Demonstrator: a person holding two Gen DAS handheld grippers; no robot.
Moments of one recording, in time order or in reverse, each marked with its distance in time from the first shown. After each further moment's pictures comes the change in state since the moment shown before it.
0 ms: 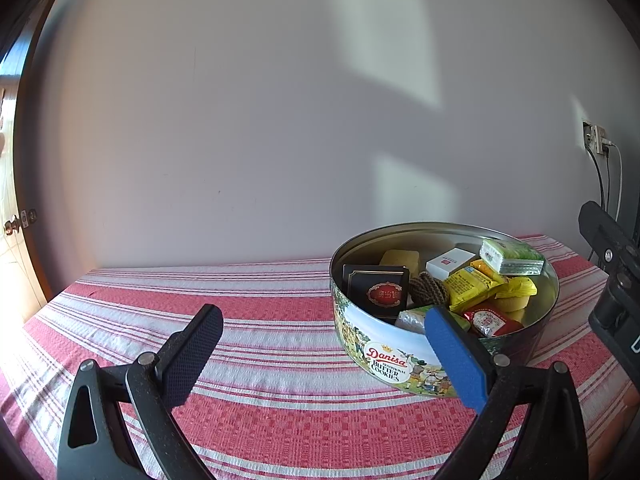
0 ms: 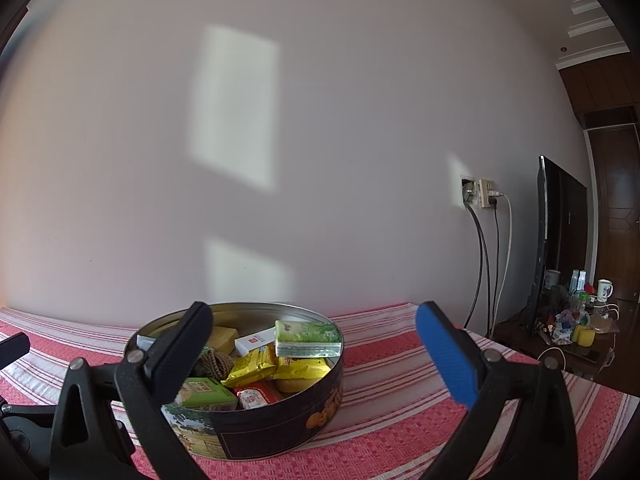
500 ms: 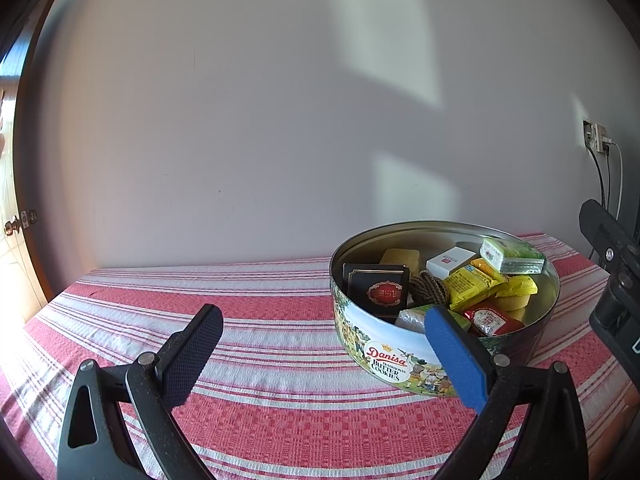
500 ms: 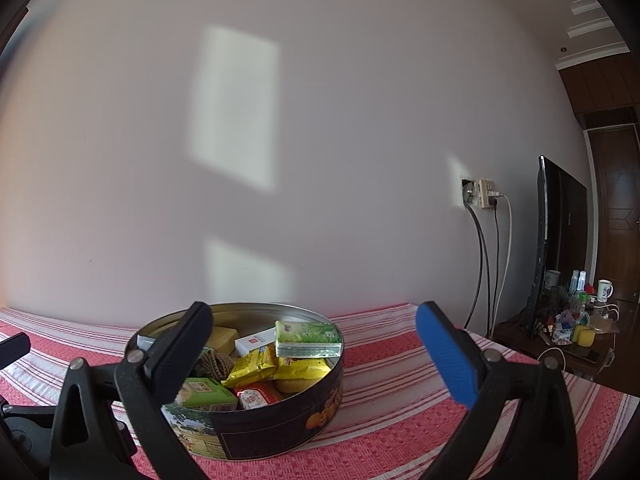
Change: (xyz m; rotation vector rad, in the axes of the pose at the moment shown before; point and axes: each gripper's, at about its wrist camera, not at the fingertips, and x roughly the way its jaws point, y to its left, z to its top) left arm 0.001 0.002 -0.001 0.003 0.003 -0.003; right arm -0.001 0.000 0.000 -0.002 -0.002 0.003
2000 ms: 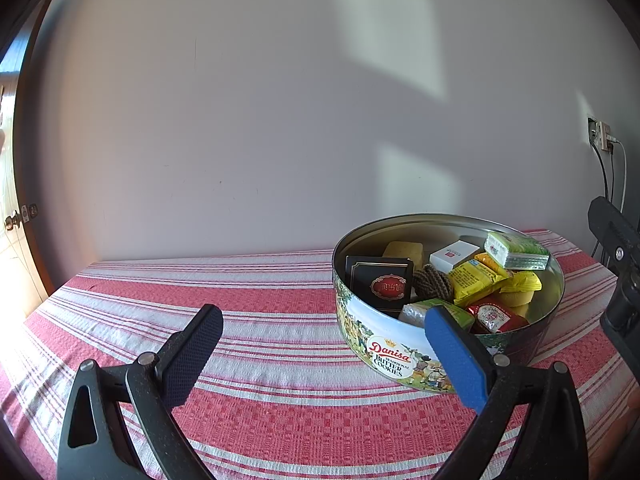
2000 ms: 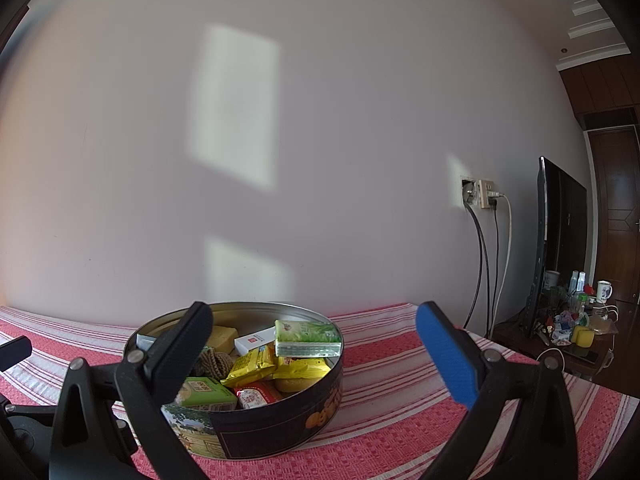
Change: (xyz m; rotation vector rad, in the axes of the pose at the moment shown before) left arm 0.004 0.001 0.000 -0.004 0.028 -0.001; right arm 0.001 -0.001 -0.001 -0.005 0.002 0.003
